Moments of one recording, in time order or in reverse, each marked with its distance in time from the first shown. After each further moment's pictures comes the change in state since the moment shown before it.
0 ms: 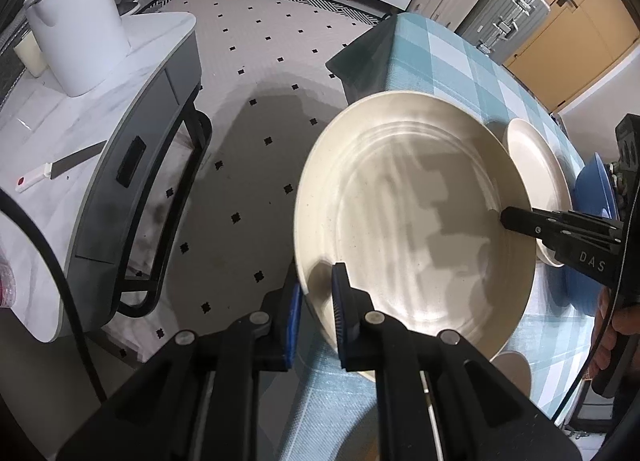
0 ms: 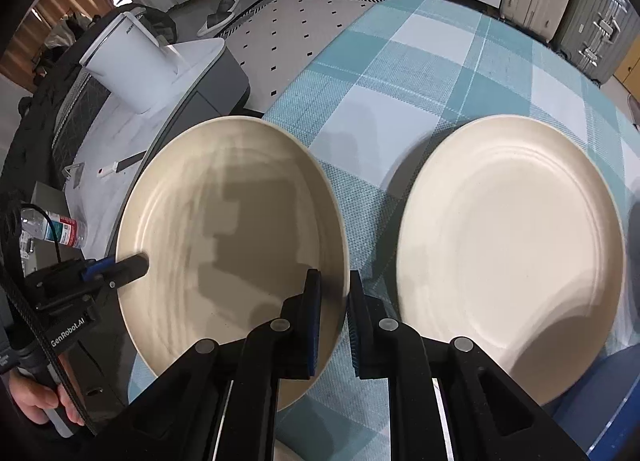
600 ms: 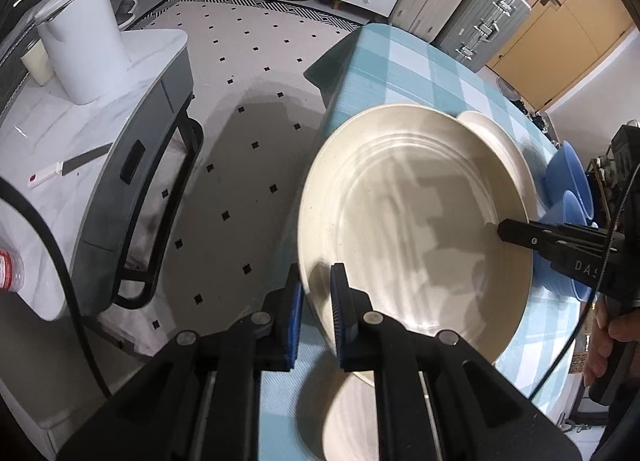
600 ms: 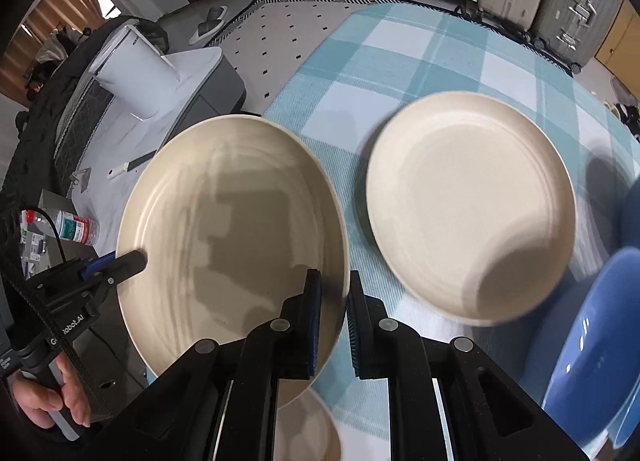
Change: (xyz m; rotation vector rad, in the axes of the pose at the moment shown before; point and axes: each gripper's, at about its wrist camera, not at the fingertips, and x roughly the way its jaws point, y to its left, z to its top) left arm -0.050 -0.030 -0.030 0.017 -0.028 -0.022; right arm -0.057 -0.001 -0.043 0.066 -0.005 -0.009
